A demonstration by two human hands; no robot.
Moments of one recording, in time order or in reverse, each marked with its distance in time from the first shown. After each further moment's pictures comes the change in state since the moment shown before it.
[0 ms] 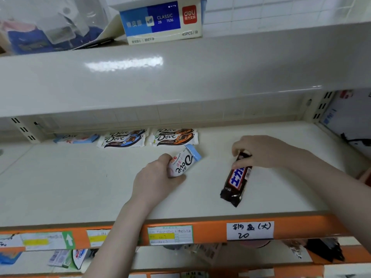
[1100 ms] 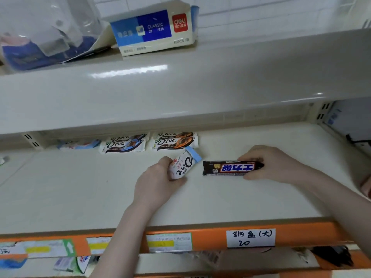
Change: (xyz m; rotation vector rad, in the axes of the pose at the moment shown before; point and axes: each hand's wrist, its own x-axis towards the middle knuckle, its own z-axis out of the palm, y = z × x) left_hand 0.006 0.003 0.002 -0.011 0.002 -0.034; right_hand -0.025 0.011 0.023 0.582 0.108 0.084
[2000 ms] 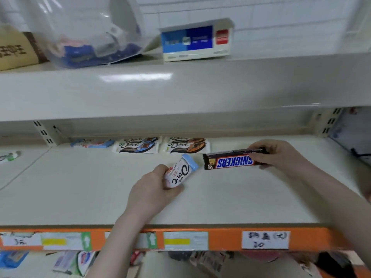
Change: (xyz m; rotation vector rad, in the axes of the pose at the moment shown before) left_hand -0.023 -0.038 -0.026 -0.087 0.008 0.014; right_hand 0.010 -0.030 -0.002 0.479 0.220 0.065
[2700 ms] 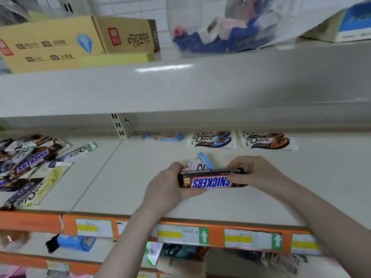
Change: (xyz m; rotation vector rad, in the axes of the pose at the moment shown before) left_hand -0.001 -0.159 -0.100 -0.061 -0.103 -0.001; right_hand 0.011 -0.091 0.249 -0.006 -0.245 -0.023
